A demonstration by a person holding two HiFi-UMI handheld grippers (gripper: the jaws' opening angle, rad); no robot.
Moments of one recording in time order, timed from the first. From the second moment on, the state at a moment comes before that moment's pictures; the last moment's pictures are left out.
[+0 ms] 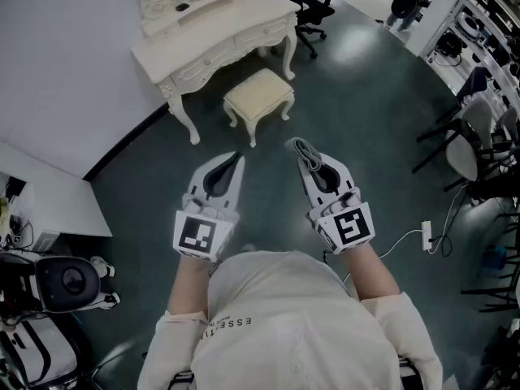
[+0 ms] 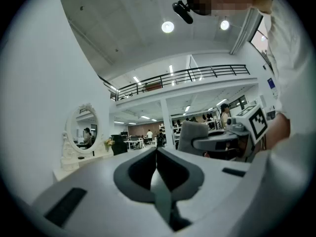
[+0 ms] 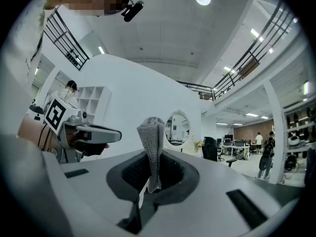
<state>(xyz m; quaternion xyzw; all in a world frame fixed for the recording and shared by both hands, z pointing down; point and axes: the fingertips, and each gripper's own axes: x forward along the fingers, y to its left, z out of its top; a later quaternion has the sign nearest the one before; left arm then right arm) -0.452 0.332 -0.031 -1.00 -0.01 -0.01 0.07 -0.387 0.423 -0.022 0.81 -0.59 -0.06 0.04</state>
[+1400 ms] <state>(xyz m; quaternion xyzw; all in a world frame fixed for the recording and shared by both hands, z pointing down) -0.288 0.265 0.031 -1.00 0.02 -0.01 0.04 -0.204 0.368 0.048 0.79 -0.60 0.04 0.05</state>
